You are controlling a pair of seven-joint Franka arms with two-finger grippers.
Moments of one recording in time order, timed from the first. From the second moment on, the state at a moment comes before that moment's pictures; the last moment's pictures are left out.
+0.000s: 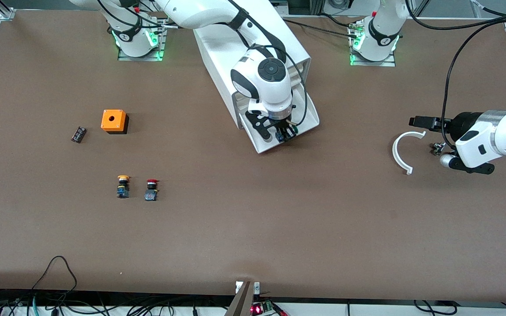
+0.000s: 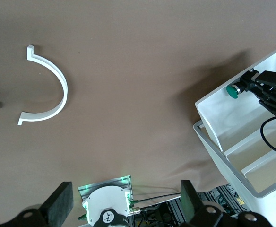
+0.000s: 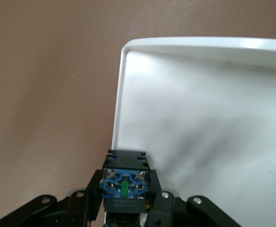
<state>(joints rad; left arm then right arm) 0.09 0.41 -0.09 -1.29 -0.20 1.20 0.07 0.91 0.81 0.01 -1.32 0.02 2.32 1.87</state>
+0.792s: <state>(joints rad) -0.03 0.41 -0.10 -1.31 -0.20 1.38 -0.26 0.70 0.71 -0.01 -1.21 0.06 2.09 1.27</state>
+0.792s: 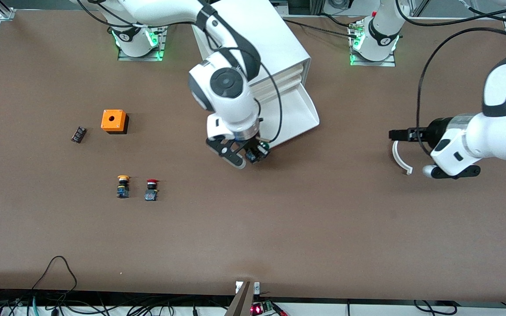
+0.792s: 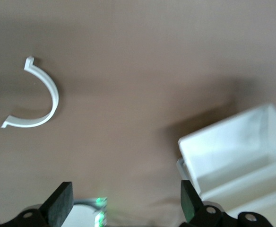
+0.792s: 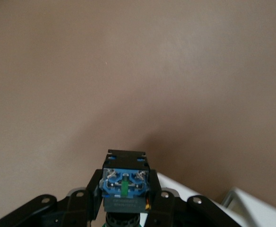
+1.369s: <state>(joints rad) -0.25 0.49 -0.10 -1.52 -0.11 1.88 -0.67 0.48 0.73 -0.01 -1.25 0.08 2.04 0.58</state>
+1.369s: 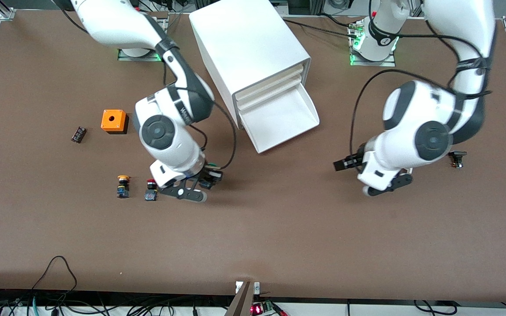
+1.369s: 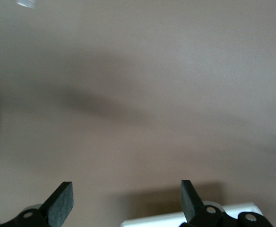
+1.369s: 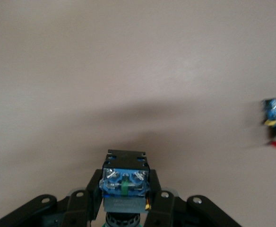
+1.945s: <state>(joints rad) -0.39 0.50 -0.10 -1.82 -0.06 2.30 -0.86 0.35 0.85 -0.01 -1.29 0.08 2.10 0.16</state>
